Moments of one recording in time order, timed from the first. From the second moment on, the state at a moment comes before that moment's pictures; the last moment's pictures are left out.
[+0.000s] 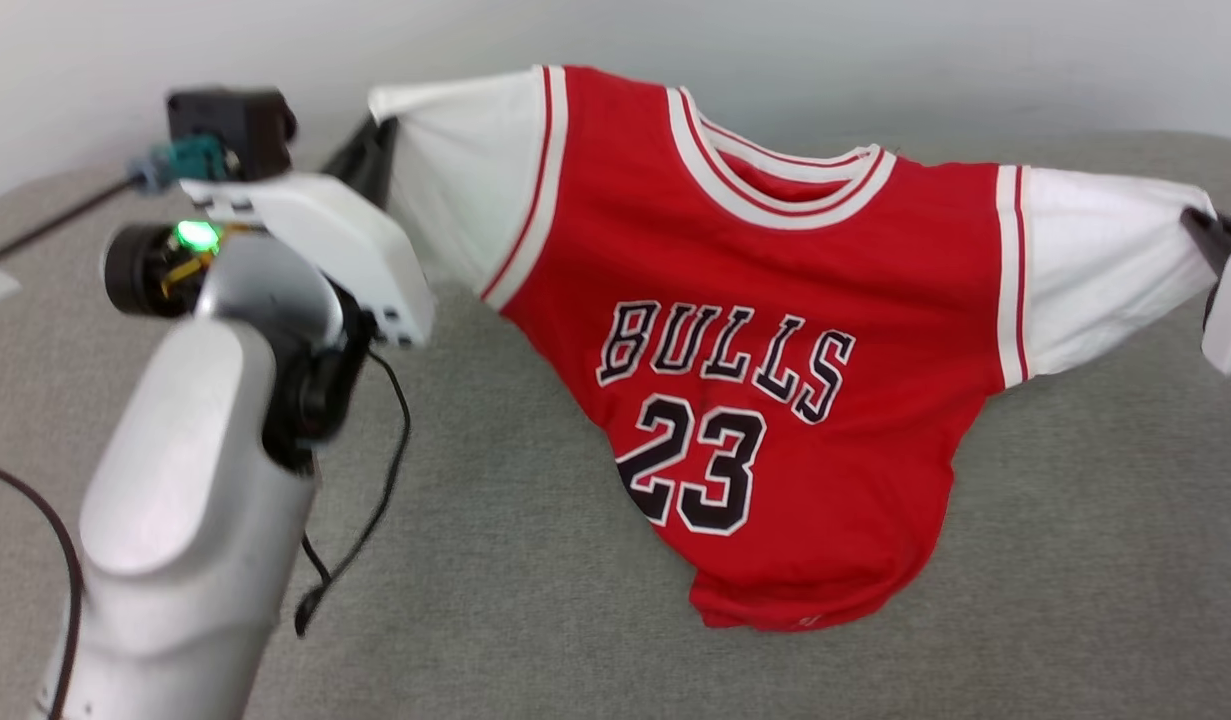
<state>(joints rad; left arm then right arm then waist) -0.66 0.28 -0.28 0.16 -0.49 0.09 0.32 -0.67 -0.50 0.11 0.45 0.48 0.13 0.51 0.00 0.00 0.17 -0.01</state>
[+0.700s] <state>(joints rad) -1.33 0.33 -0.21 0.60 -0.43 0.06 0.11 -1.30 -0.51 0.30 0.57 0.39 0.13 0.24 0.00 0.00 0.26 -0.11</state>
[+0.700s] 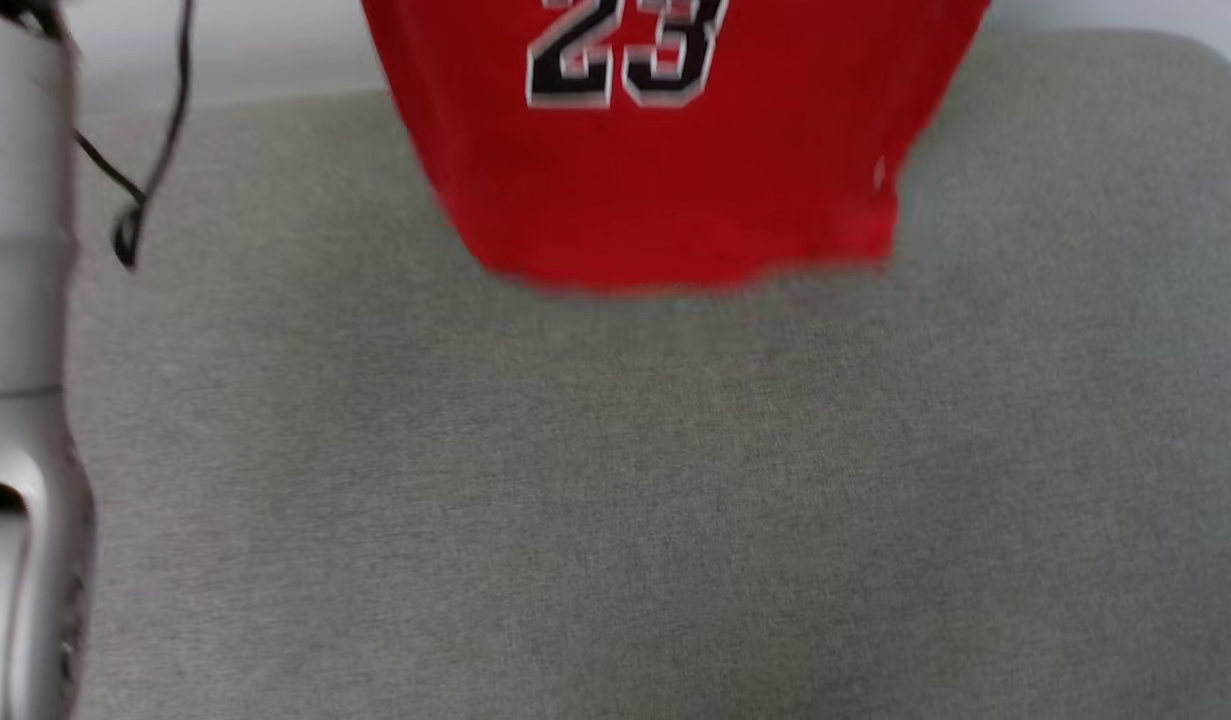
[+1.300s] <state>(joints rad) -1.58 0.36 -0.23 0.62 -0.38 0.06 0.06 -1.59 -0.51 0.45 0.70 0.47 0.13 0.01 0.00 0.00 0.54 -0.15</state>
